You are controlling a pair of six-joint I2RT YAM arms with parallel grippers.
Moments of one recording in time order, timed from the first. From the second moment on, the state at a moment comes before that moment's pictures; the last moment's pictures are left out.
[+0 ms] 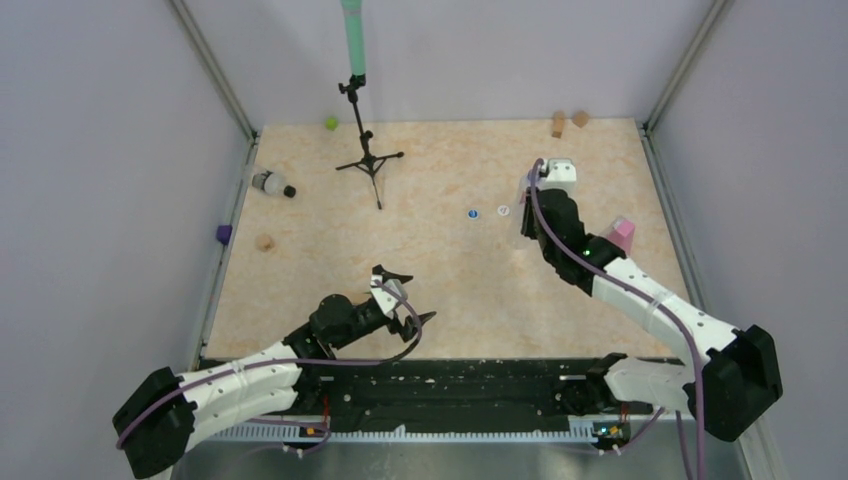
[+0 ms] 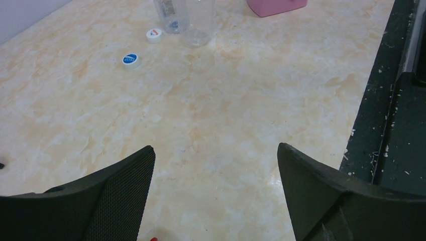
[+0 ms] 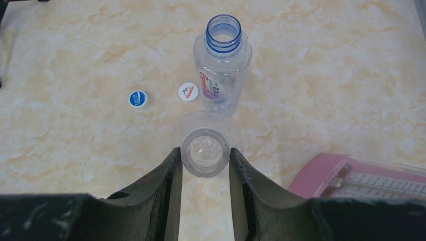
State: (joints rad) left arm -0.88 0.77 0.12 0.58 0.14 0.11; right arm 0.59 1.14 0.86 -0.21 0.54 0.28
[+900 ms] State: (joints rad) left arm -0.88 0.80 0.12 0.58 0.14 0.11; right arm 0.59 1.20 0.88 -0.18 0.49 0.25
